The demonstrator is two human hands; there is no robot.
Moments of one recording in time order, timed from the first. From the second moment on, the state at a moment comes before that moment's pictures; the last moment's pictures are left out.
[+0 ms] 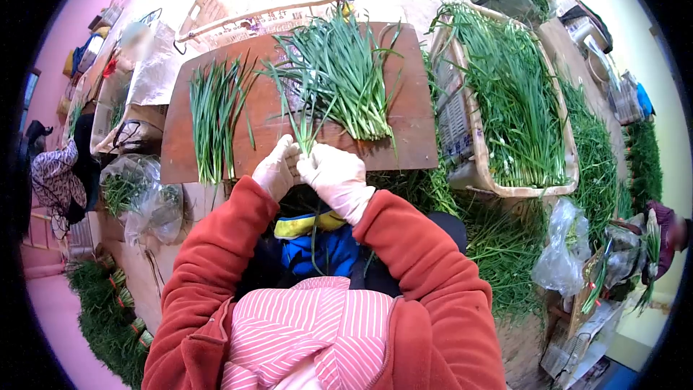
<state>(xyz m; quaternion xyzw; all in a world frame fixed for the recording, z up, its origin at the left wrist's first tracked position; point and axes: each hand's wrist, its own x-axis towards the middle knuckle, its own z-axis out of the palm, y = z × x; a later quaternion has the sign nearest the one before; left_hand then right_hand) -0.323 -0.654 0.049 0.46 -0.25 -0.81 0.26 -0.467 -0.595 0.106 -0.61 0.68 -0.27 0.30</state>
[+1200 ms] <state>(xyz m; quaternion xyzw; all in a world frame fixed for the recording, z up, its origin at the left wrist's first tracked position) -0.296 -0.622 0.064 0.47 -0.27 -0.81 0.24 -0.475 -0.623 0.047 -0.81 0.56 -0.15 0.13</state>
